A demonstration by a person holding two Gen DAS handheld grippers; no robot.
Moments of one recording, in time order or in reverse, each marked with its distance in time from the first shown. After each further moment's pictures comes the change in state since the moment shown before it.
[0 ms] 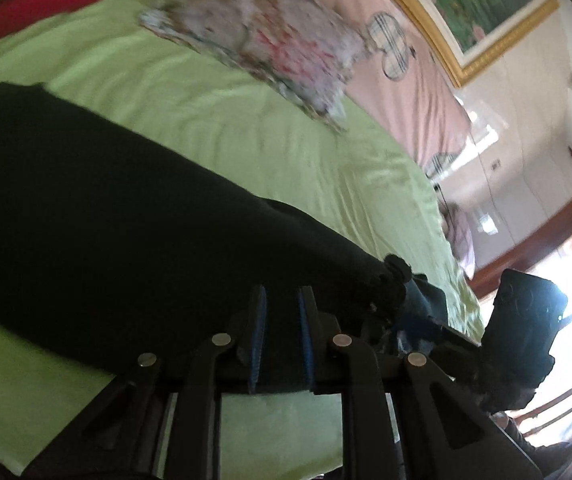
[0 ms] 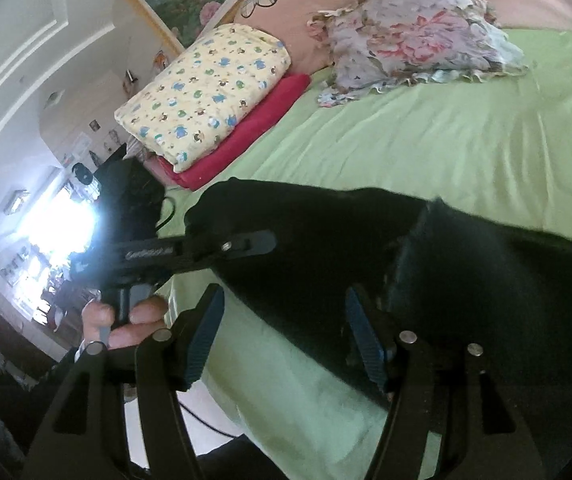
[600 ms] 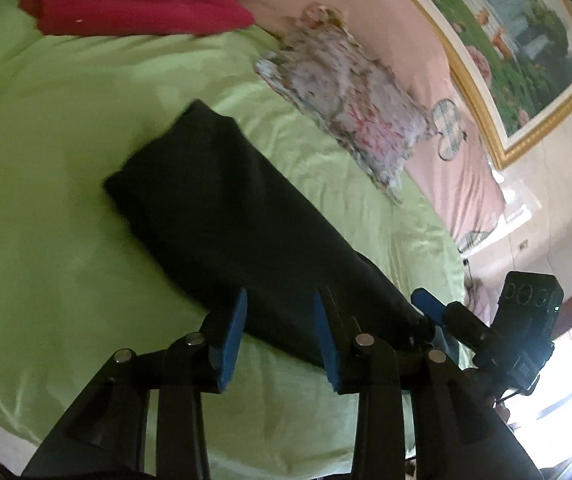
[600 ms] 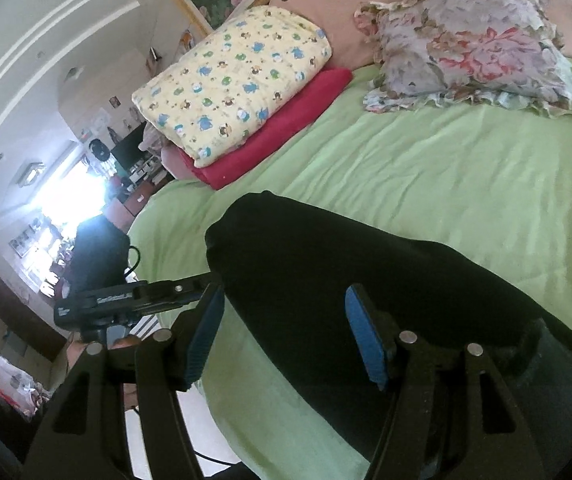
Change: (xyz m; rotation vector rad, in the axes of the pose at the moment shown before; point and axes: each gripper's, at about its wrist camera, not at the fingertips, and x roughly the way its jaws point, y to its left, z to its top) left arm -0.084 0.071 -0.016 -0.202 -0.179 0.112; right arm 0.056 0.034 0.049 -0.084 0.062 0.064
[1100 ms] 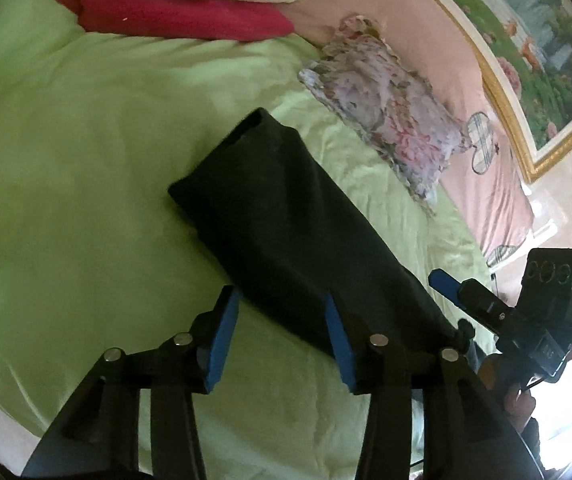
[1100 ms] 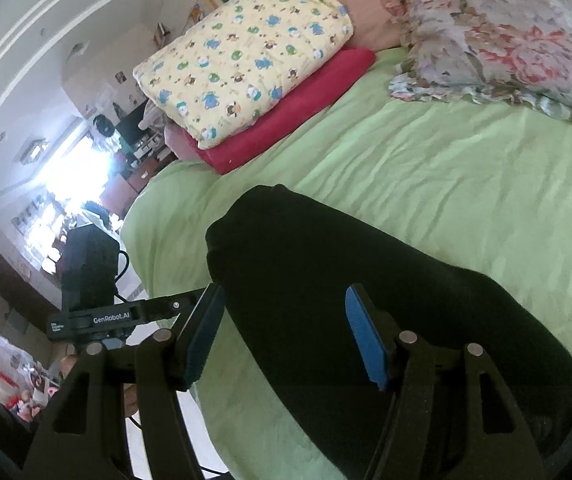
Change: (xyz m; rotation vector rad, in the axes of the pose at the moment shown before) left arm -0.002 0.025 0.004 -0.044 -0.026 0.104; right arm 0.046 0.012 0.026 -0.059 0.089 0.019
